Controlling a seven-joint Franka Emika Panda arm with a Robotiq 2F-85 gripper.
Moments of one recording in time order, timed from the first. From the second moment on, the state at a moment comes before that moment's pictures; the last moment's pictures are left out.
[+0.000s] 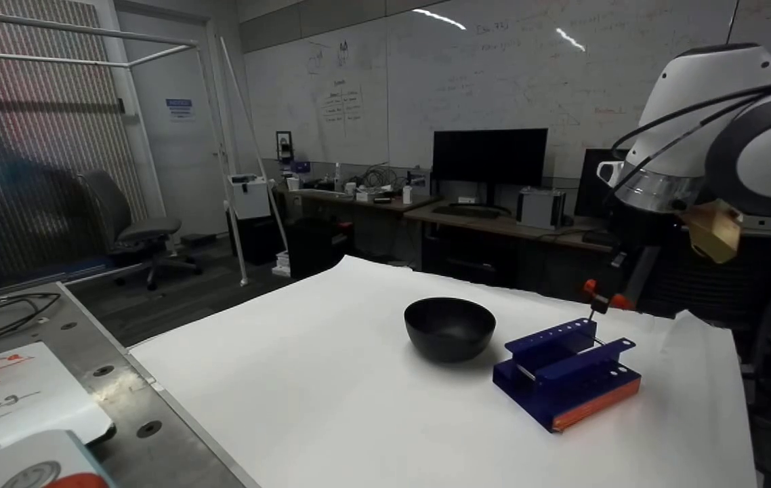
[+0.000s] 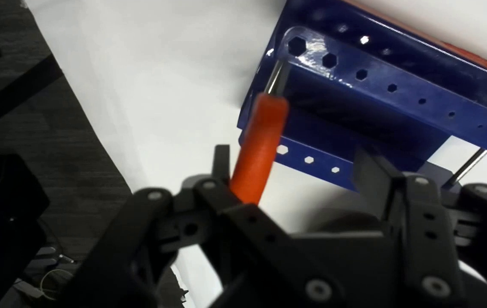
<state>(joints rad) -0.08 -0.21 -0.05 -2.59 -0.26 2.60 0.00</state>
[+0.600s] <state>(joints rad) -0.13 -0.15 -0.05 -2.58 -0.41 2.64 0.08</state>
